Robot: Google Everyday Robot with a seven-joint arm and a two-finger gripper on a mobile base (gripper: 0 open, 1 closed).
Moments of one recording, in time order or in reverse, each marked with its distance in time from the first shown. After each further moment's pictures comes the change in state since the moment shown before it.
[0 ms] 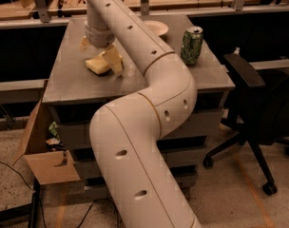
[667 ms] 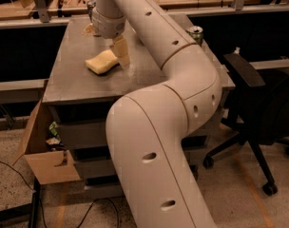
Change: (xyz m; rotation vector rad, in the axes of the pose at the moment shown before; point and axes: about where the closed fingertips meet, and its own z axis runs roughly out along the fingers) arm 0.003 0.028 -0.056 0.044 -0.009 0.012
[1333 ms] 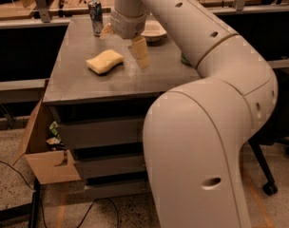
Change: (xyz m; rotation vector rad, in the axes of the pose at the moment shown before) arm 0.007 0.064 -0.038 -0.037 0.048 0.070
